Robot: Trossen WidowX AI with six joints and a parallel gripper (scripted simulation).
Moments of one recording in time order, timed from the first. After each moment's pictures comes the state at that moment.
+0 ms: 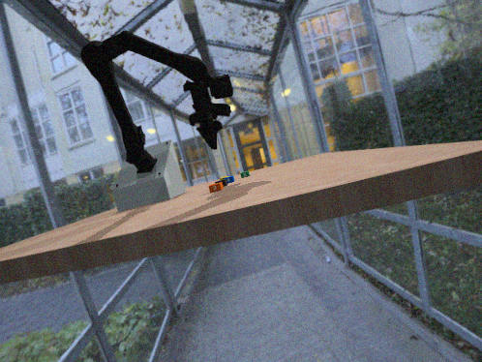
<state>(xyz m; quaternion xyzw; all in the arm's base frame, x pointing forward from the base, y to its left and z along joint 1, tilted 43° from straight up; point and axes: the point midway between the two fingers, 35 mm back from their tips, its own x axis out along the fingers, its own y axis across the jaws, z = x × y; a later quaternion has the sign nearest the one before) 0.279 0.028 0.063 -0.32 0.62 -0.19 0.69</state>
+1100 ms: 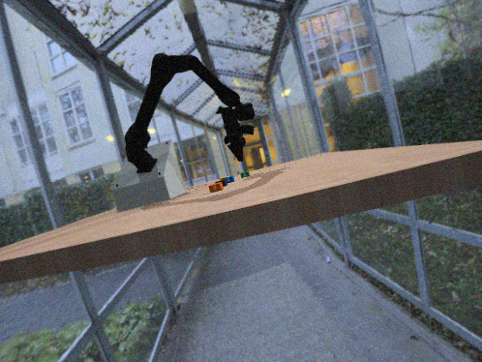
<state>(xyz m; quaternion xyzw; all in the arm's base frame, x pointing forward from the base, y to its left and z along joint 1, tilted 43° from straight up) 0.320 0.126 -0.090 -0.31 0.62 -0.19 0.70</state>
